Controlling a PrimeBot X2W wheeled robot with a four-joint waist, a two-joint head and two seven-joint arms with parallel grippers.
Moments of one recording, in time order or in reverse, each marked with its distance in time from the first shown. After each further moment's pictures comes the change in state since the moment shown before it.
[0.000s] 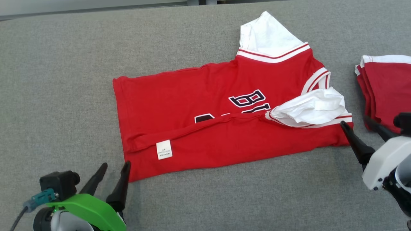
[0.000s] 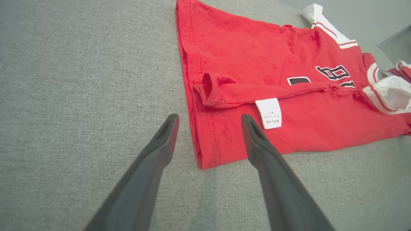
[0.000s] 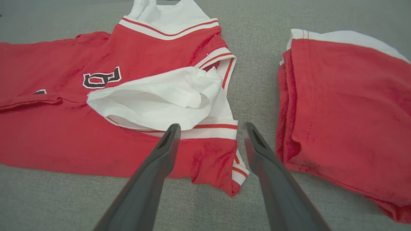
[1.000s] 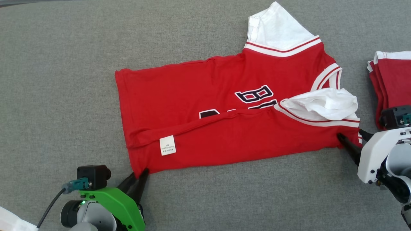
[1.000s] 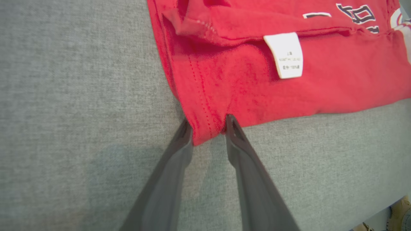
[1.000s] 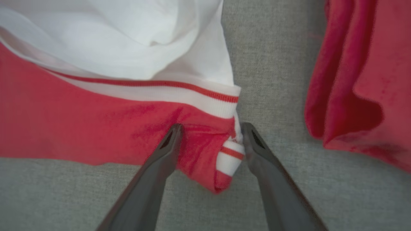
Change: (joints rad) left arm -0.103 -0.096 -0.119 0.173 0.016 -0.091 0.097; right arm -0.088 -0.005 0.051 0.194 0.018 0.000 0.173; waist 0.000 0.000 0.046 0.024
